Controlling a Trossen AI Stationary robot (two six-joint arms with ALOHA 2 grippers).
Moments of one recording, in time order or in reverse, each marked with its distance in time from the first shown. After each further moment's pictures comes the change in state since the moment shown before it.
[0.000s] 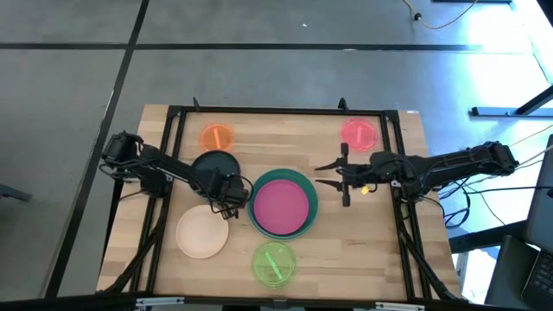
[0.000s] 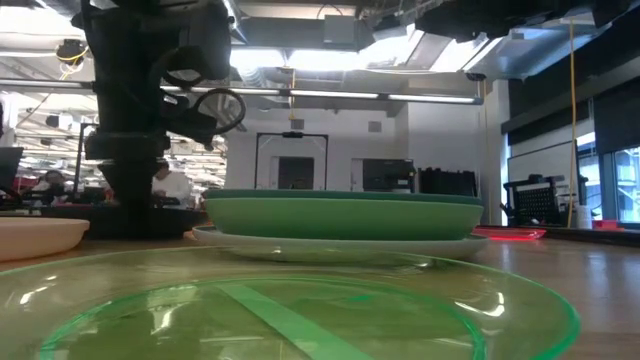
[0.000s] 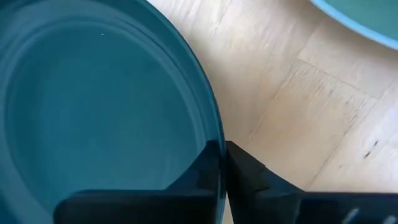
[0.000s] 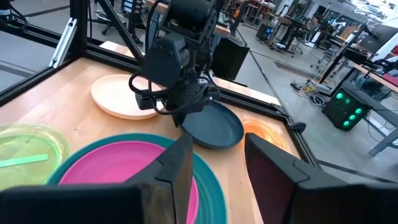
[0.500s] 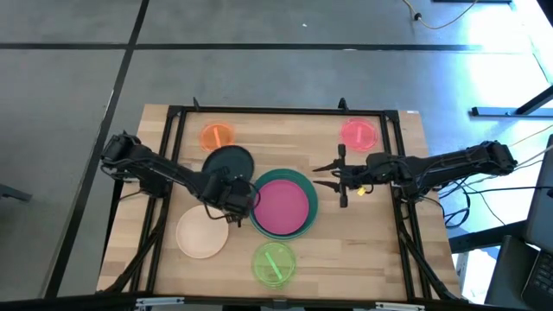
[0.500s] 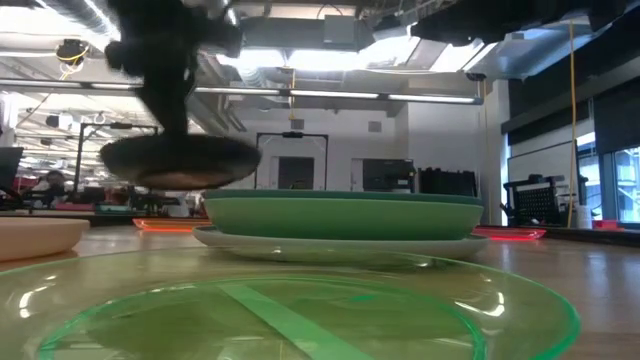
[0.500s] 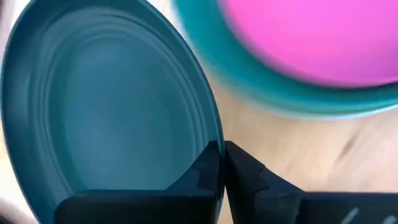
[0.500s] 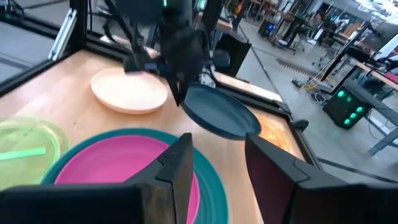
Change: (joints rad) left arm -0.110 -0.006 0.298 -0.209 -0.168 0.071; right arm 0.000 0.034 -0.001 0.016 0.000 -0.012
